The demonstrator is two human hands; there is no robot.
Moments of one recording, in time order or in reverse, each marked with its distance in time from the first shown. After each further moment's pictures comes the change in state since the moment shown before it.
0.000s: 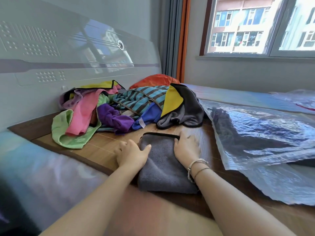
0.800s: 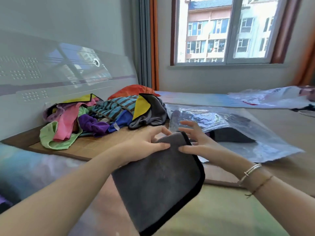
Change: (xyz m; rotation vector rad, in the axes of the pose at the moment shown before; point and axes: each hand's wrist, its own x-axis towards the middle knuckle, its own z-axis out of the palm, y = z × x) left_hand -0.209 0.092 -0.113 -0.451 -0.749 0.726; right_hand -0.173 0.109 -0.223 0.707 -0.339 -0.220
